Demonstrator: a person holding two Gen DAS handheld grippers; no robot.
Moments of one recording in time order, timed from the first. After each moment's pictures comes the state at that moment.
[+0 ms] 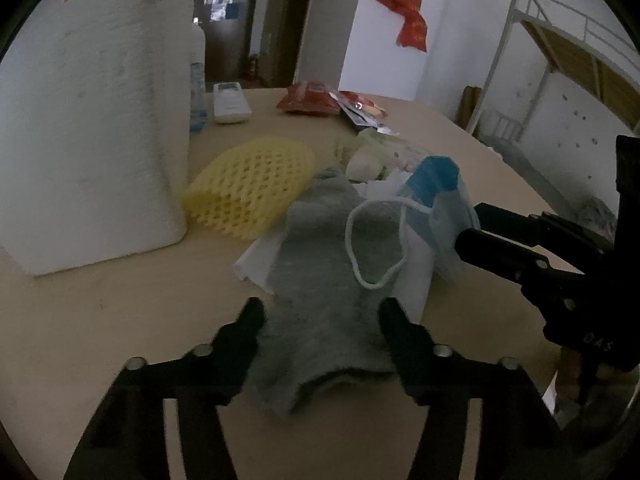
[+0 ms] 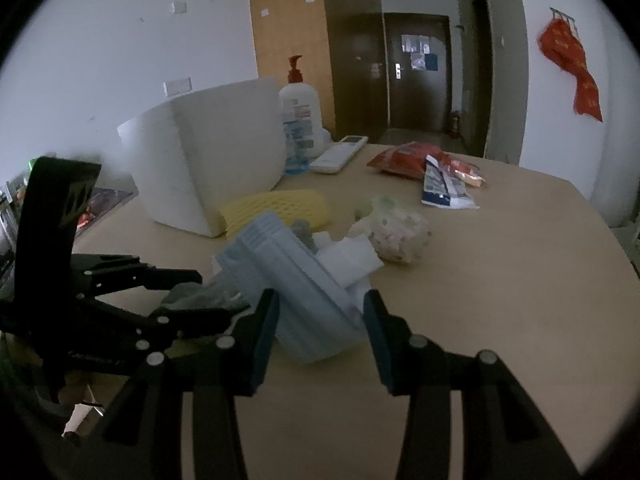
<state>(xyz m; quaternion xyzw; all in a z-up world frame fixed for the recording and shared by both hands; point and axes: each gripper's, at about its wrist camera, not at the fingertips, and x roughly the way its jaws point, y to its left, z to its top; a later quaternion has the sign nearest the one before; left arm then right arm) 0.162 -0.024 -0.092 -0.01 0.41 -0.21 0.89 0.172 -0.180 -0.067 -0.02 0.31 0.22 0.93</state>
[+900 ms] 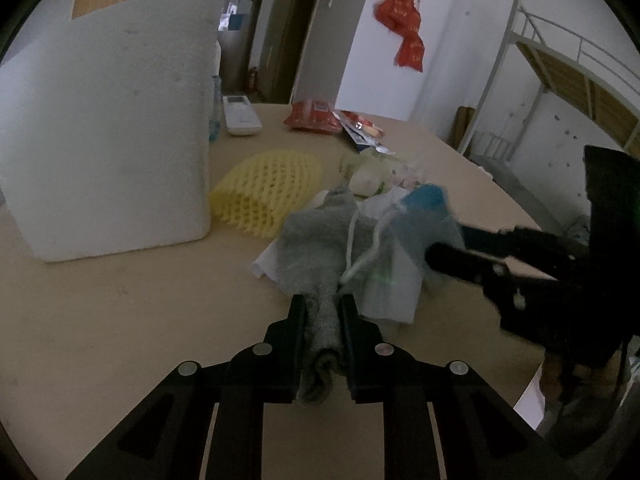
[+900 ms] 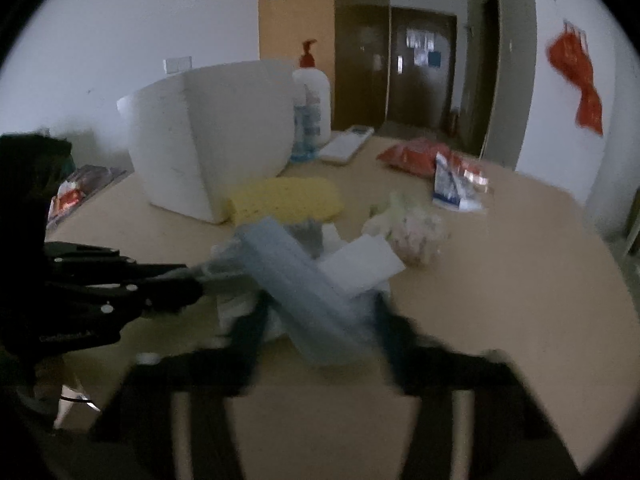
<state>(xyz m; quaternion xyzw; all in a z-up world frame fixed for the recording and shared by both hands) 0.149 0.001 -0.083 -0.04 0.38 -0.22 0.90 0.175 -0.155 -0.069 -0.06 0.32 0.21 0.92</state>
